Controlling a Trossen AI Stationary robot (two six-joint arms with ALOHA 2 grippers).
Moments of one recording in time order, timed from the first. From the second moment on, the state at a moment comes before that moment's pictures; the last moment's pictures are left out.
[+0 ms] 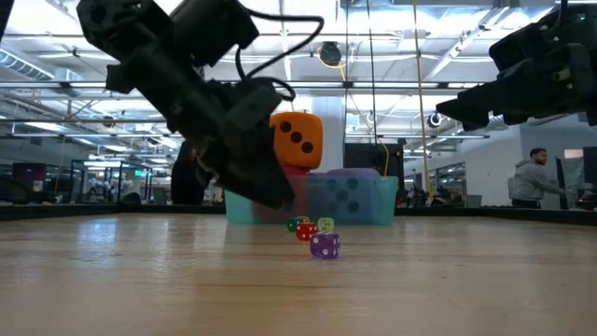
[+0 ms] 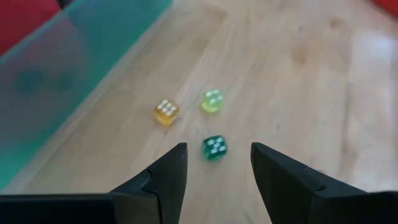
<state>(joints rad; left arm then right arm) -0.19 1.79 0.84 0.20 -0.30 -0.56 -0.20 0.51 0.02 0.42 -0.32 -0.06</state>
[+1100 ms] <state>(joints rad) -0.19 1.94 0.84 0.35 -0.32 -0.42 -0.20 0.51 0.02 0.40 -0.32 -0.04</state>
